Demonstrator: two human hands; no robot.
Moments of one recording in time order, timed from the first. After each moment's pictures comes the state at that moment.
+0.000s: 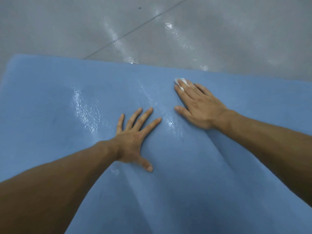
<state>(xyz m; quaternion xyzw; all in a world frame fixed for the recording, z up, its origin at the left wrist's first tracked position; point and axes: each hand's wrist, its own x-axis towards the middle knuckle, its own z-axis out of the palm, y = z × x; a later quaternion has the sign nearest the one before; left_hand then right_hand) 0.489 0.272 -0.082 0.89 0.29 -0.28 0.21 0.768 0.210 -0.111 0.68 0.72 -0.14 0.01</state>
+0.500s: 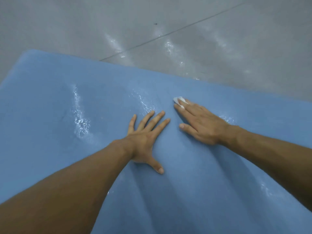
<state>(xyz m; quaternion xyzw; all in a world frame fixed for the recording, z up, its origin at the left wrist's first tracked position) 0.479 0.272 -0.096 0.91 0.29 -0.22 0.22 0.733 0.201 -0.097 0.62 0.76 -0.21 0.01</state>
